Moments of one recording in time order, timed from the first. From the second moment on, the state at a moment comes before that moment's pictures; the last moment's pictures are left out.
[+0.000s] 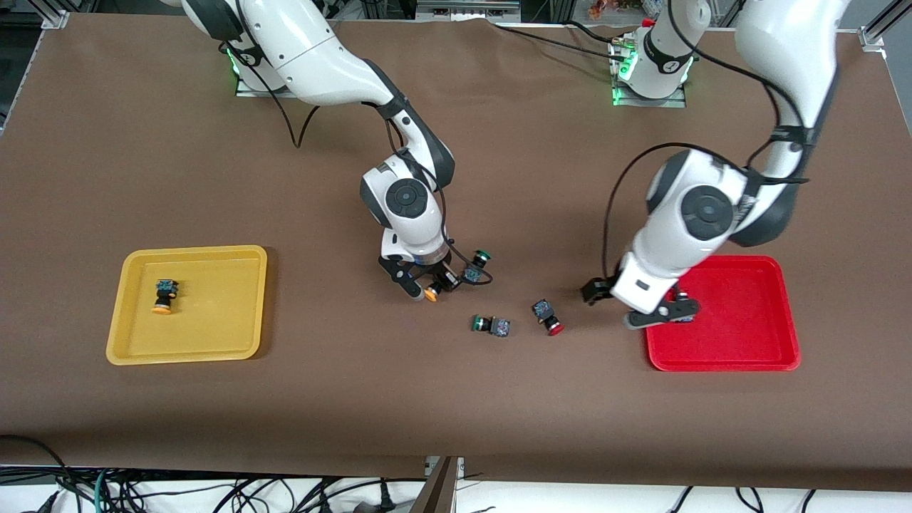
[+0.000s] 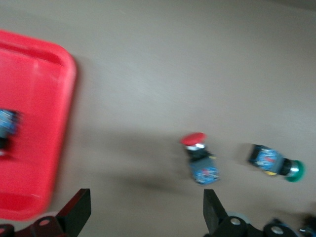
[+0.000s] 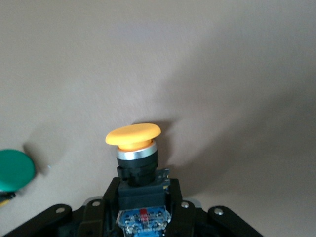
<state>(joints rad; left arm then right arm) -0.02 0.54 -0.39 -1.64 0.19 2.22 -0.74 0.73 0.89 -0.06 -1.41 0.06 2.50 1.43</state>
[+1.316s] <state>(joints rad) -0.32 0.85 -0.15 -1.45 0.19 2.30 -1.22 0.36 0.65 -0.17 -1.40 0.06 1.92 0.39</state>
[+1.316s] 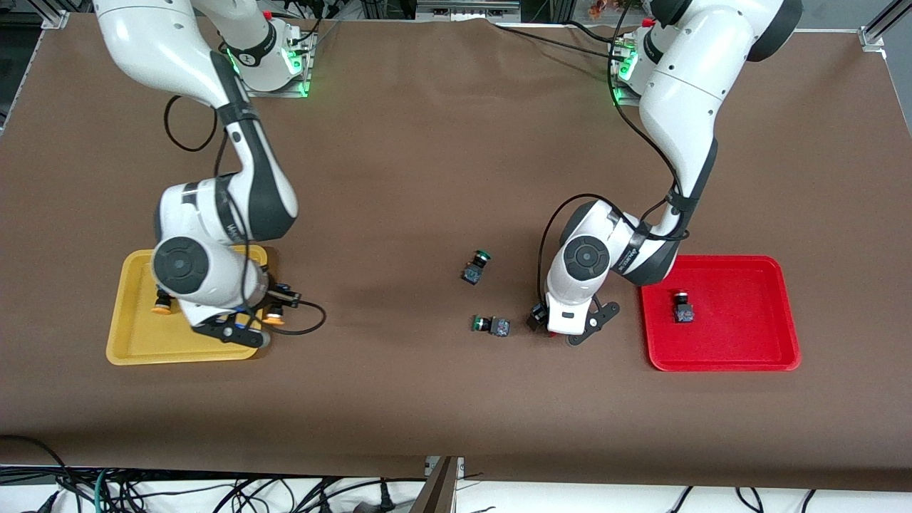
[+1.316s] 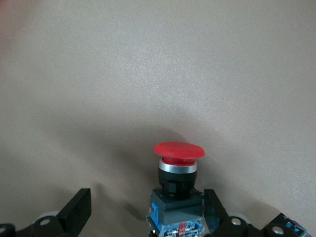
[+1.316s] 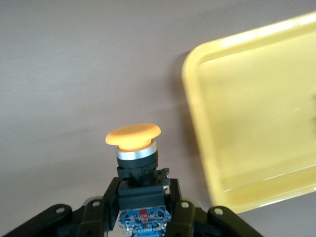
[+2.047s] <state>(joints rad) -0.32 0.86 -0.15 -1.41 0.19 2.30 -1.22 0.18 0.66 -0.19 -1.48 0.06 1.95 0.04</state>
